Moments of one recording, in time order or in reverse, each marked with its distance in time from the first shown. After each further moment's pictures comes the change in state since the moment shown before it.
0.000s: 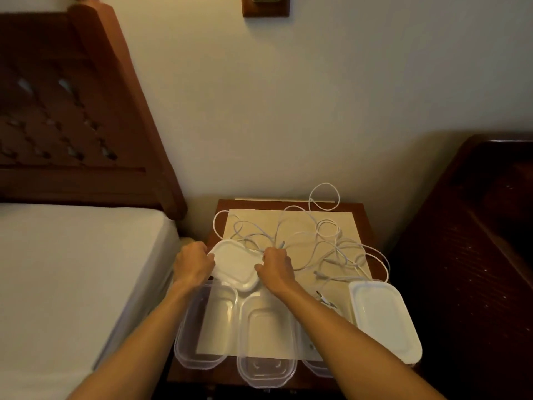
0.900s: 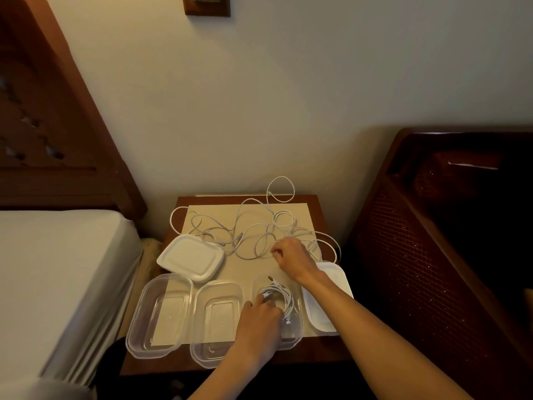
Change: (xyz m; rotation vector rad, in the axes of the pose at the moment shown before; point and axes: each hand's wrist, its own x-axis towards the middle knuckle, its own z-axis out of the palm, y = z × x) left_hand -0.200 0.108 0.090 0.475 -0.272 0.842; right_hand -0.017 0.121 -0.086 -0.098 0.104 -0.248
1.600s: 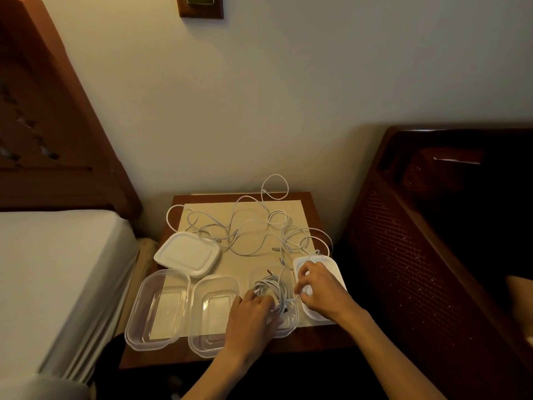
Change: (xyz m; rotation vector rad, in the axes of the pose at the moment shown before) left_hand -0.022 -0.005 0.007 -0.310 0.199 -0.084; right_hand -0.109 0.017 -0.031 -0.164 -0.131 0.021
